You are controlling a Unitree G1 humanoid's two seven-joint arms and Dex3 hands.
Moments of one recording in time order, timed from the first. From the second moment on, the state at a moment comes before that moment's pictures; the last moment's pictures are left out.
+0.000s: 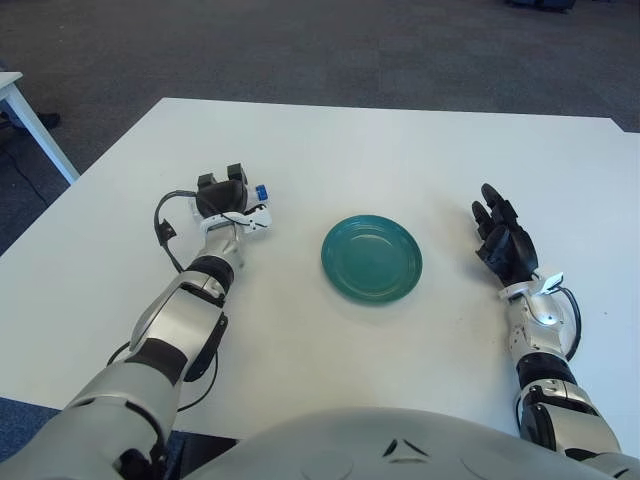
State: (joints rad) left arm -0.69 0.22 -0.37 1.22 0.71 0.11 0.58; right arm -0.18 -0.21 -0.29 0.79 0.22 -0.68 0.42
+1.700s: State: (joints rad) left arm -0.34 0.26 -0.47 0.43 0.84 0.29 0.50; right arm -0.19 -0.22 -0.30 0.82 0.22 -0.70 0.42
